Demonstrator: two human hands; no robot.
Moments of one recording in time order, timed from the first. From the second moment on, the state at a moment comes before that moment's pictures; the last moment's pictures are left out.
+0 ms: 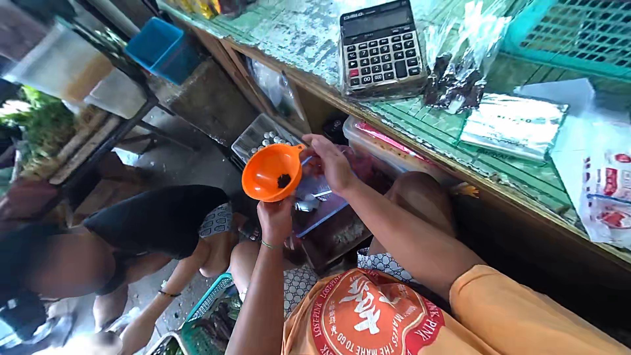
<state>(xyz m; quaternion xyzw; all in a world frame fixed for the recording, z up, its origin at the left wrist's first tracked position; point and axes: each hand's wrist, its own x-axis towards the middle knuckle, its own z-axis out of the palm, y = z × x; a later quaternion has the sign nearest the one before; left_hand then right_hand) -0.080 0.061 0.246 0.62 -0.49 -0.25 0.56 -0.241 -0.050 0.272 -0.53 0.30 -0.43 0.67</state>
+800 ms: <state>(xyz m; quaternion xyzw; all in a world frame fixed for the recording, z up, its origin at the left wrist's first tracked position) -0.078 0.046 0.376 0.54 -0.53 -0.12 0.64 -0.228 -0.024 0.276 -0.69 0.27 -0.31 0.60</state>
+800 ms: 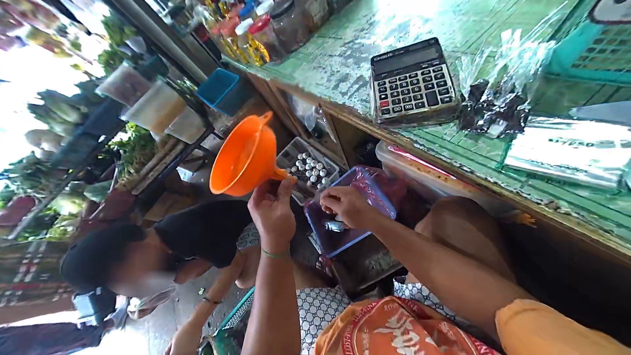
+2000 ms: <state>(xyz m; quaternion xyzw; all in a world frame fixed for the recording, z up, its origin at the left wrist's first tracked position) -0.076 0.032 0.394 0.52 -0.58 -0.12 0.61 -0.237 -0.057 0.262 -0.69 0.32 -0.25 0.59</state>
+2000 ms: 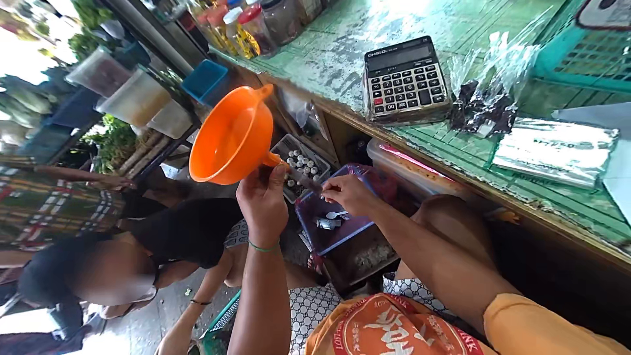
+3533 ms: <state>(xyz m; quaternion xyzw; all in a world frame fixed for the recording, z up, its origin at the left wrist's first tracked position) -0.057 0.030 0.396 0.51 -0.60 -0.19 0.59 -0.226 -0.045 0.242 -0.80 0.25 -0.30 0.46</state>
